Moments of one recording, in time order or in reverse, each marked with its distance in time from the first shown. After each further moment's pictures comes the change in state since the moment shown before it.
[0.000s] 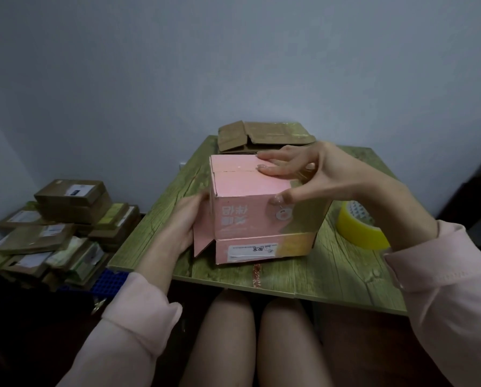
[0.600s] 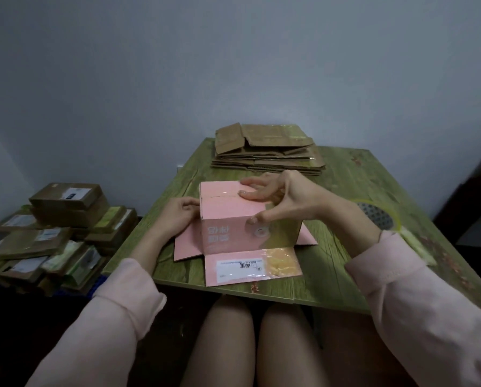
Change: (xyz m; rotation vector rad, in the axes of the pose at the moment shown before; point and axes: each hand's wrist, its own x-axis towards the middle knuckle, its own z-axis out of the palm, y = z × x) left_hand 0.029 -0.003 -0.031 0.740 0.035 0.299; right_hand 0.027 0.039 0.040 -0.039 -0.051 0.043
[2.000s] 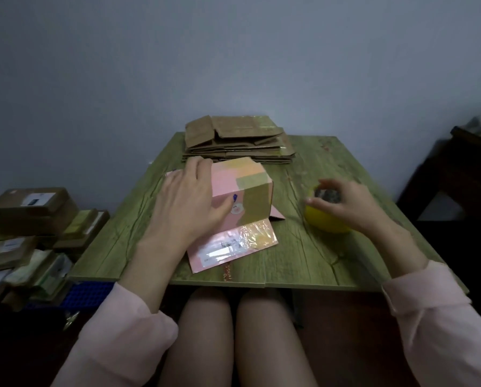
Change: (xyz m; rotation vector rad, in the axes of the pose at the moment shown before) left_hand -0.064 0.092 0.034 0.793 0.204 0.521; right_hand -0.110 0.058 -0.021 -0.299 0.454 0.615
